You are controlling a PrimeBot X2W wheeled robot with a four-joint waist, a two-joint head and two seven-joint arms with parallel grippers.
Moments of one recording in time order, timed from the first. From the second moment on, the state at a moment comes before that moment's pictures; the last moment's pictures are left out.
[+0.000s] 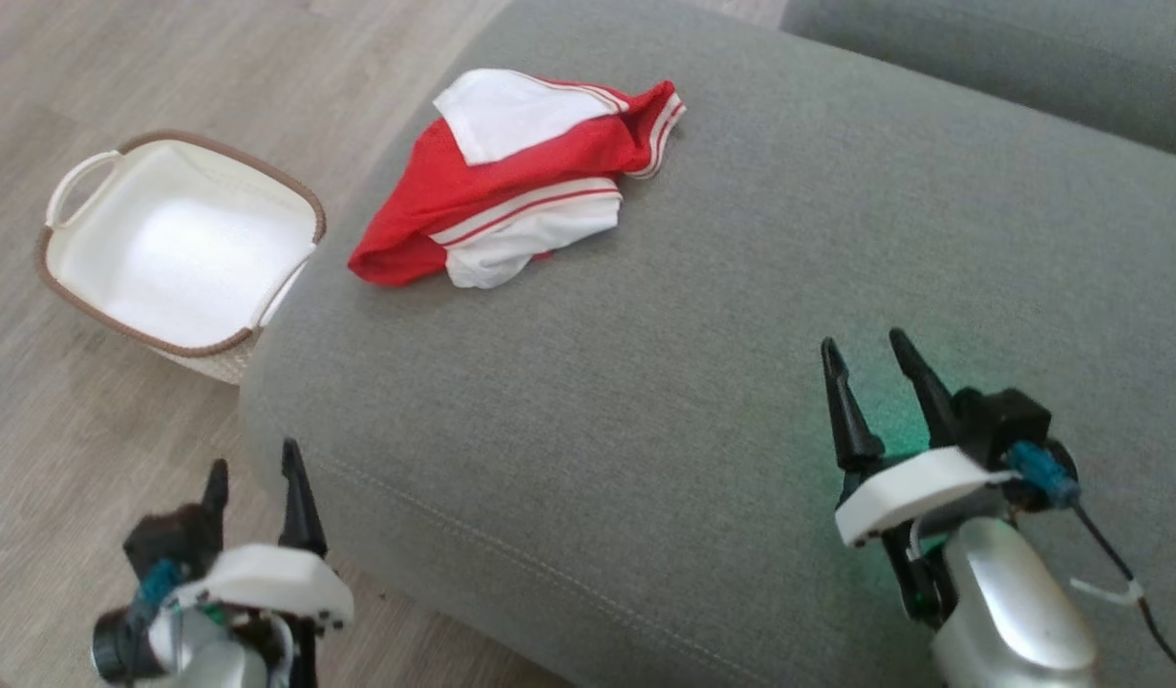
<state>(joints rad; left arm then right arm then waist) -0.05 0.04 -0.05 0.39 -0.24 0.12 -0.26 -0.28 -0.05 0.16 0.58 0.18 0.13 -0.26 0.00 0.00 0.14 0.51</state>
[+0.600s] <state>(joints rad) -0.55 0.12 0.03 0.67 -0.13 -0.03 -0.26 -0.39 -0.05 0.17 0.47 0.08 0.13 -0.26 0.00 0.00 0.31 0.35</state>
